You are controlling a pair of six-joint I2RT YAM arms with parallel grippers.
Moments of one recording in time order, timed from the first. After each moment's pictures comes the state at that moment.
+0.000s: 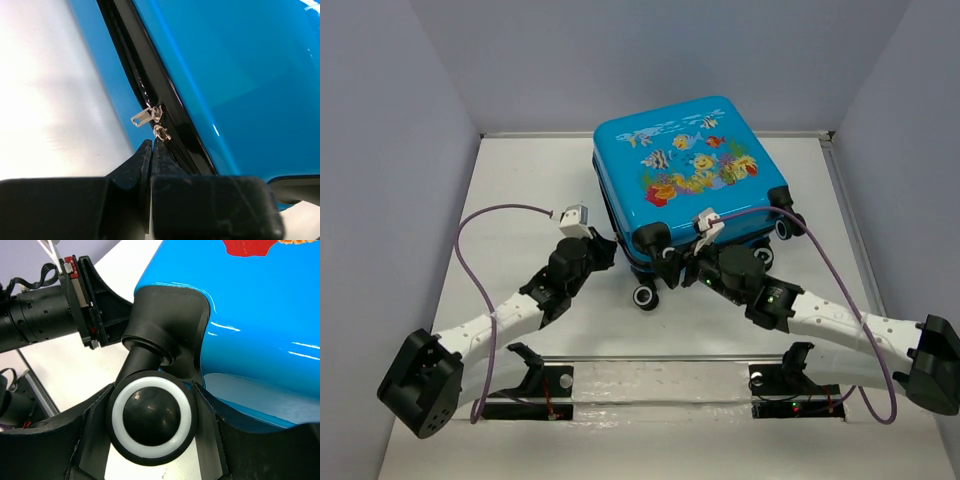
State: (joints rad) left arm -0.64 1.04 0.42 0.32 -0.26 -0.64; right arm 0.99 1.03 0.64 0.22 0.16 0.34
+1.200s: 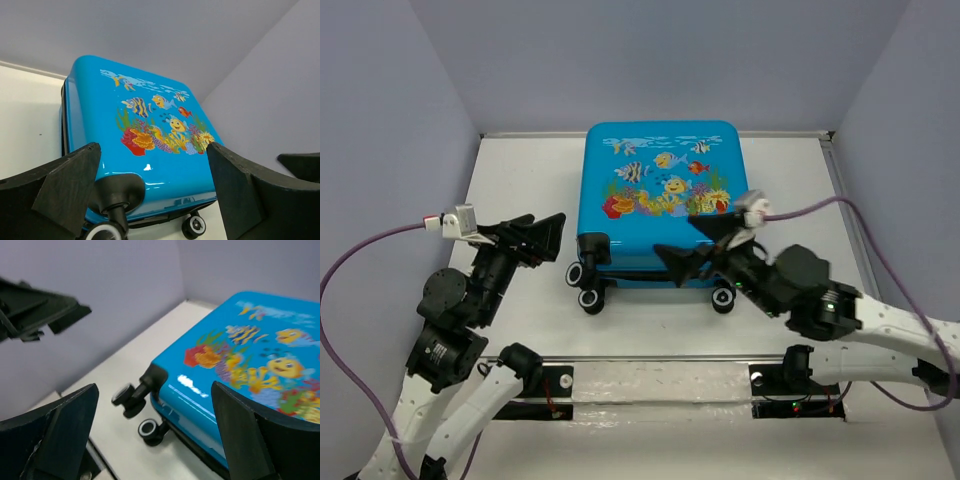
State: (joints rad) left arm -0.52 0.43 0.88 -0.31 -0.19 -0.56; right arm 1.30 0.98 1.06 0.00 0.51 0.17
